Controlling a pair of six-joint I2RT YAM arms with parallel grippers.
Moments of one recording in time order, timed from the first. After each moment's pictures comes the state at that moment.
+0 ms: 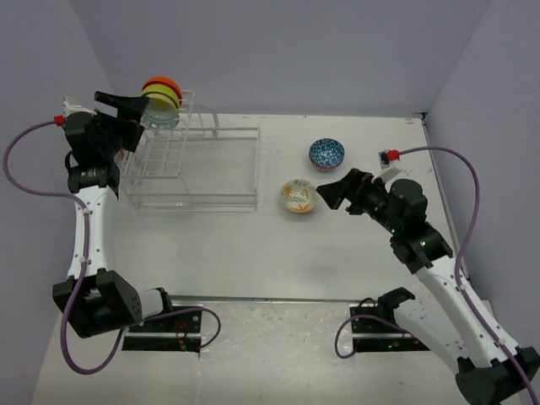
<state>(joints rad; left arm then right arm) 0.27 1.27 1.24 -0.14 0.31 -1.07 0.40 0.82 0.81 -0.25 -0.16 0.65</state>
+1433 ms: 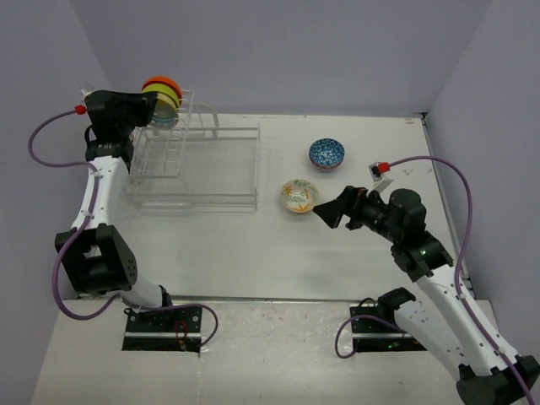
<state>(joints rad) 0.19 1.54 1.38 -0.02 0.18 -1.30 0.40 0.69 0.71 -0.30 -0.33 0.59</state>
